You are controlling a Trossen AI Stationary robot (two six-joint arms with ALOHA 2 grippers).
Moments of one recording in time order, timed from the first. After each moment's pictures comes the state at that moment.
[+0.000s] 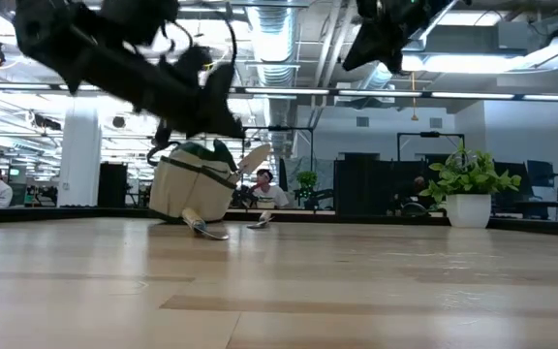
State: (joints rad) left arm -0.10 1.54 0.51 0.70 -0.76 -0.38; right arm -0.36 1.28 1.19 -0.54 -0.06 0.04
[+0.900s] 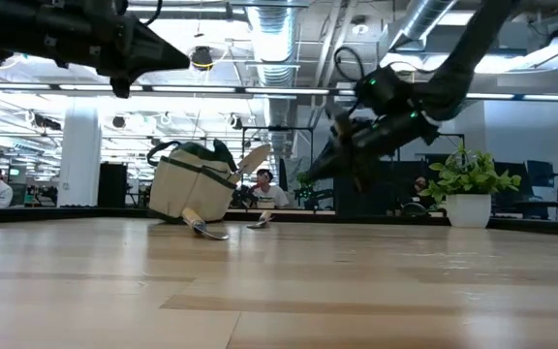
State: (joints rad) left arm -0.27 0.94 0.24 0.69 -0.64 -0.11; right arm -0.46 1.75 0.74 0.50 -0.36 0.63
